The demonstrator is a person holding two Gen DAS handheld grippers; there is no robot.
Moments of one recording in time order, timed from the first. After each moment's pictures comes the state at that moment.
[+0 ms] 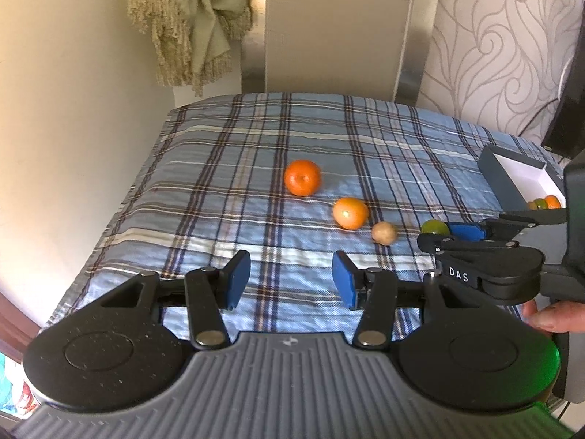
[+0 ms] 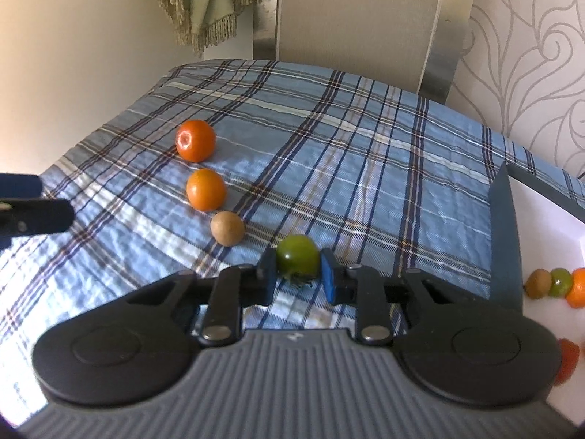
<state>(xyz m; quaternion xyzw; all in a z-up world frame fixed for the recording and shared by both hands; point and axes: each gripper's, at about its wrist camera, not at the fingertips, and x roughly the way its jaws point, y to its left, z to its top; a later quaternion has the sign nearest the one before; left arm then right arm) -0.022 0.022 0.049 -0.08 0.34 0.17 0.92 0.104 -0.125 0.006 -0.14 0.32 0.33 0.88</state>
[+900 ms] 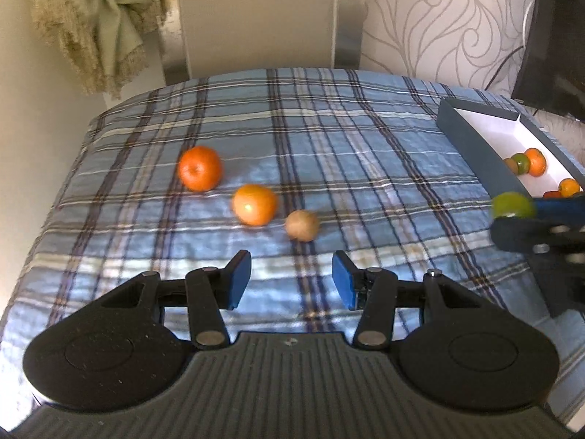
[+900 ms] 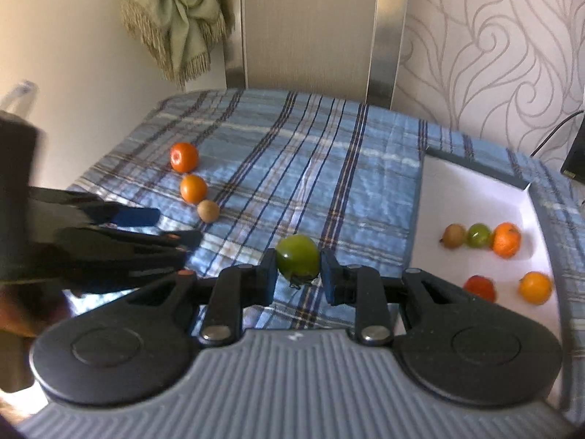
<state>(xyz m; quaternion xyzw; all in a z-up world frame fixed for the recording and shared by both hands) 0.048 -0.030 0.004 -0.03 0.37 0.11 0.92 0.062 -0.207 0.048 -0.10 0.30 0.30 0.90</state>
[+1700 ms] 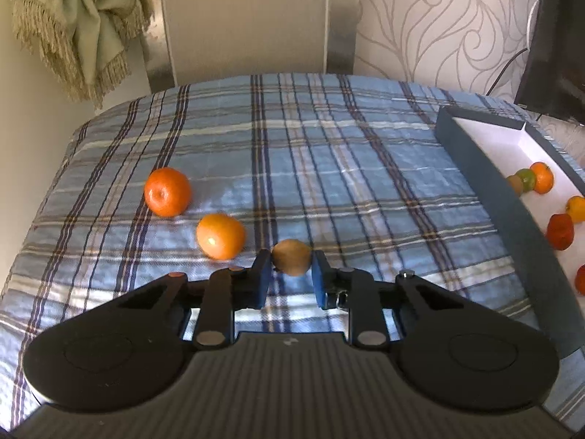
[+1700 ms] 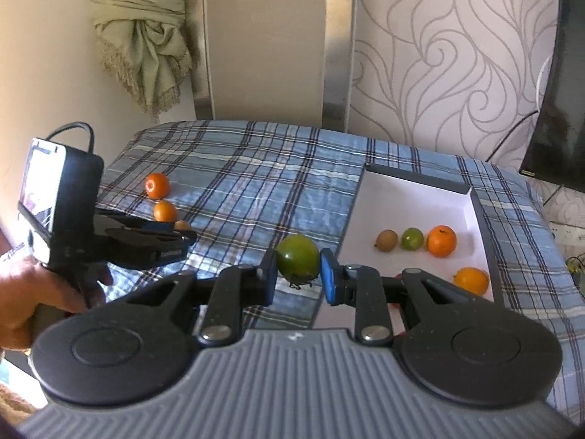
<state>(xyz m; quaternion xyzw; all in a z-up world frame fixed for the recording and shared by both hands) 0.084 -0.045 0.006 -0.03 0.36 0.11 0.93 0.054 -0.261 0.072 -0.07 0.28 0.27 0.92</state>
